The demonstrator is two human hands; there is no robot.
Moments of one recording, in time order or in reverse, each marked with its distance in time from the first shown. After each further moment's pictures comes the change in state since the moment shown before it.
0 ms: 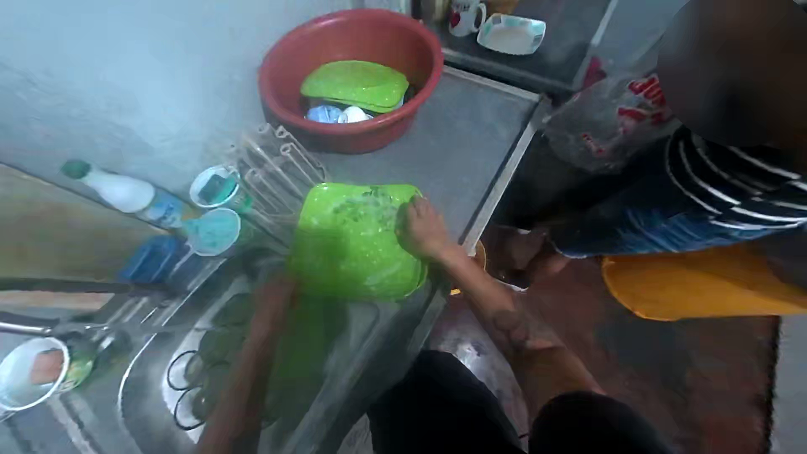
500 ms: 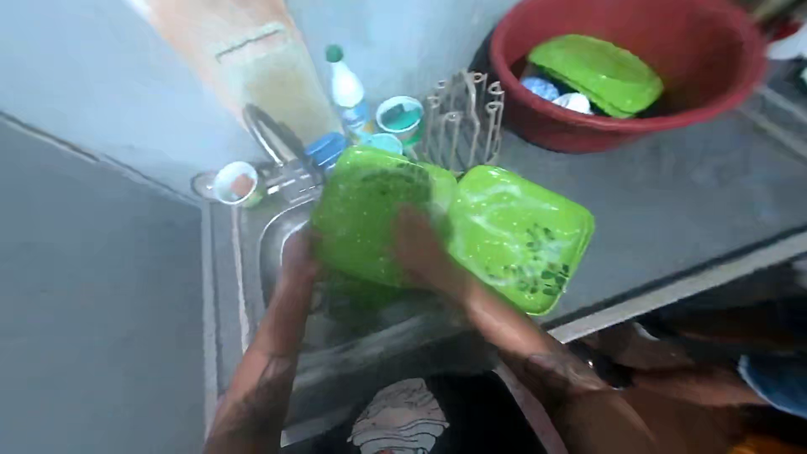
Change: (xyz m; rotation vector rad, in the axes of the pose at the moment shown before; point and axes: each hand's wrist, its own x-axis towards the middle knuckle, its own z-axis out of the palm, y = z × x) left_hand -0.030 -0.101 -0.101 -1.042 0.551 -0.233; right_hand -0.048 -0.190 0.090 0.024 -0.131 -0.930
